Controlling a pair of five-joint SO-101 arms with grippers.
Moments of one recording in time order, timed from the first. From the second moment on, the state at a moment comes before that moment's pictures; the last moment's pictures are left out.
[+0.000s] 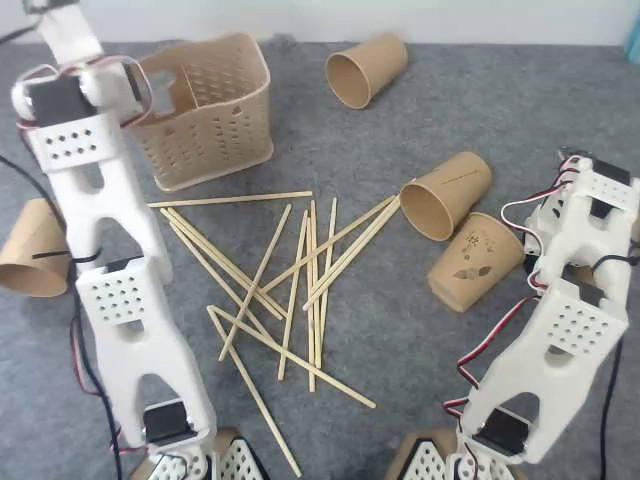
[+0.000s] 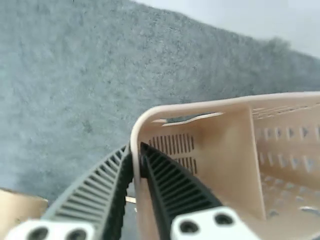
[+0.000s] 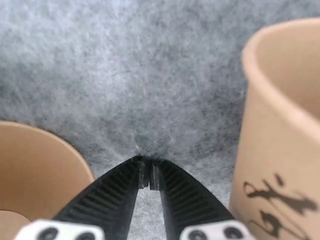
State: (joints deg) left arm -21.5 48.9 -85.4 98.8 8.0; right arm 22.2 41.9 -19.0 81.7 13.6
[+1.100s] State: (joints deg) left arm -36.6 47.3 -91.8 93.9 -2.3; right arm 22.2 41.9 -19.0 81.7 13.6
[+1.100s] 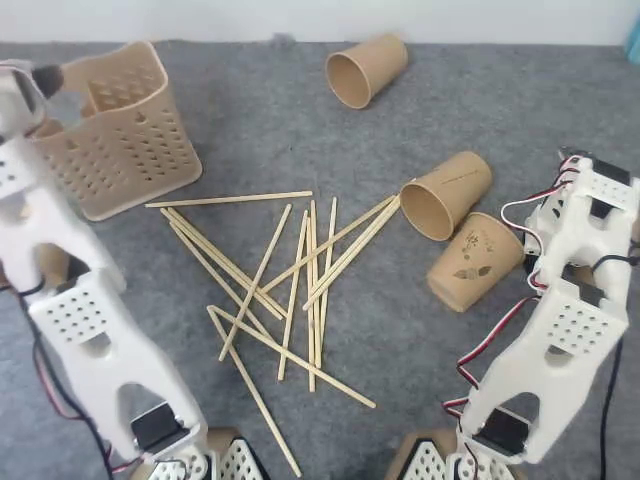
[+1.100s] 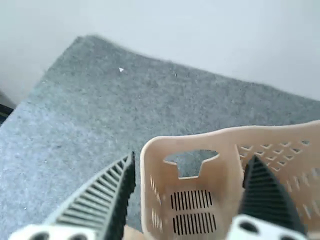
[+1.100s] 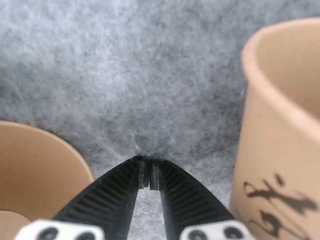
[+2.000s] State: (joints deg) left arm -1.8 -2.8 -5.3 78.8 -2.4; right arm 22.2 41.9 -19.0 81.7 13.6
